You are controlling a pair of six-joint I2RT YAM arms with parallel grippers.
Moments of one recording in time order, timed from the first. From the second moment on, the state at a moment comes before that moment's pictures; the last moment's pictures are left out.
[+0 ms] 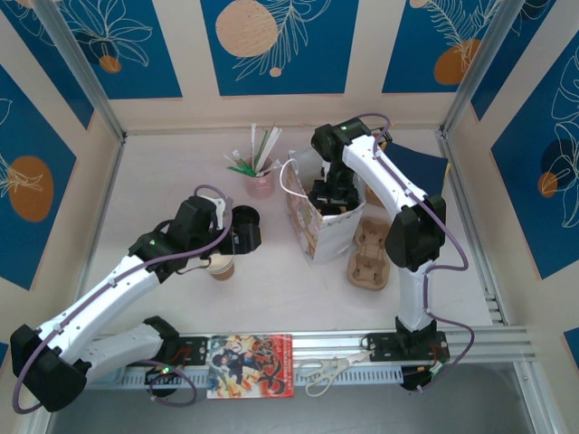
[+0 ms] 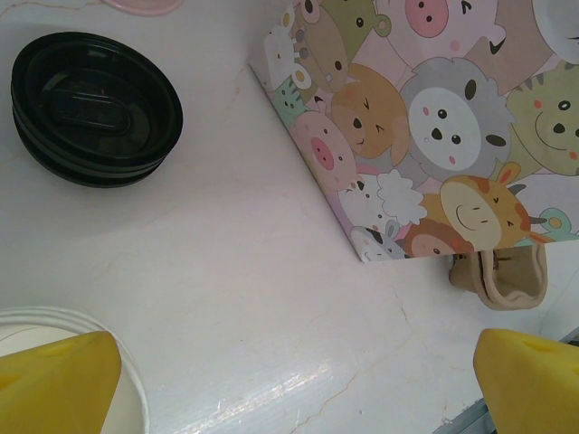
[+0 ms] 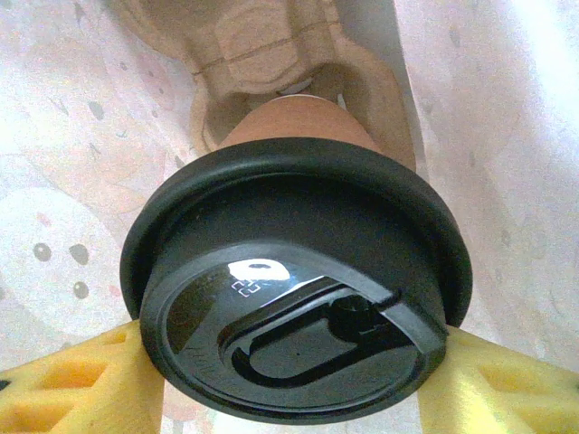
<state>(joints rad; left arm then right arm) -0.63 0.99 0.87 -0.63 0.14 -0.61 0.48 2.01 2.01 -1.69 -0.20 0.47</state>
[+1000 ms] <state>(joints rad) -0.63 0.99 0.86 -0.63 0.16 -0.61 0.47 2.02 1.99 -1.67 -0.18 0.46</state>
